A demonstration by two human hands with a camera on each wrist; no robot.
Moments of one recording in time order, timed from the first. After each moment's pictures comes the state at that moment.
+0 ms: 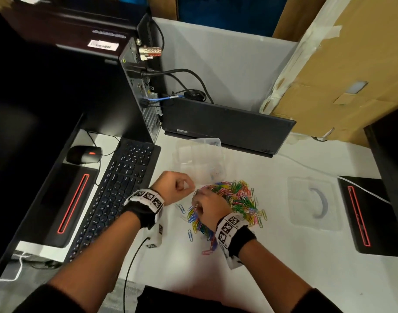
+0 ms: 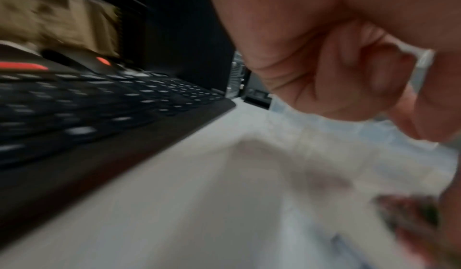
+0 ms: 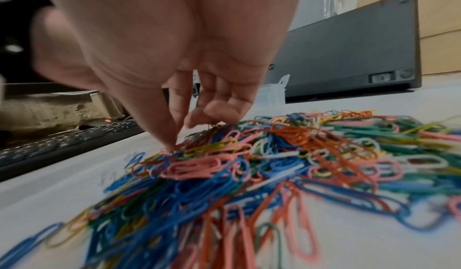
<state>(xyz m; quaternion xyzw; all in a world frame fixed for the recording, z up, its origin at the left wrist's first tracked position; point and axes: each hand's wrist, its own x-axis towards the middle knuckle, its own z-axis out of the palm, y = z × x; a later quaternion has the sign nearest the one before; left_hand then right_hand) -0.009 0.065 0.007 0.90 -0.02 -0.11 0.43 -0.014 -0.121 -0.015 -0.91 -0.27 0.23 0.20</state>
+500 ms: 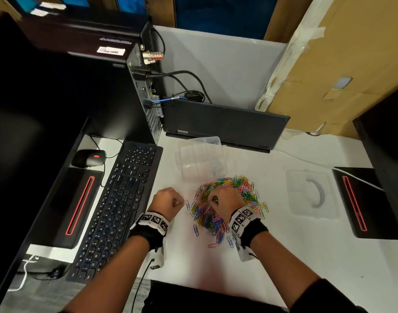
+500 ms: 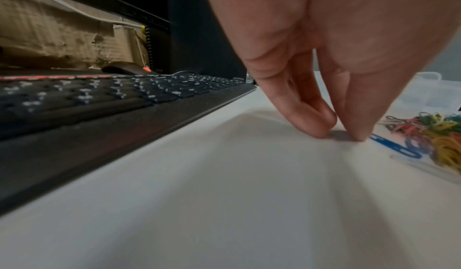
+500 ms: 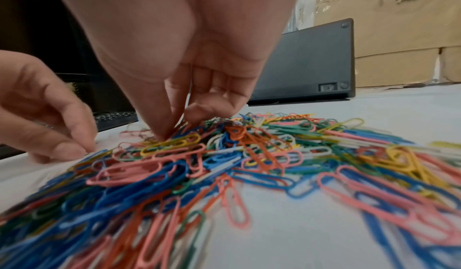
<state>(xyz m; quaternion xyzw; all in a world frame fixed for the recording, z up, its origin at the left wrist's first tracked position) -0.062 0.067 -0.028 0.94 0.07 -0.10 0.33 -0.011 -0.146 -0.012 -0.94 -0.21 0.19 0.19</state>
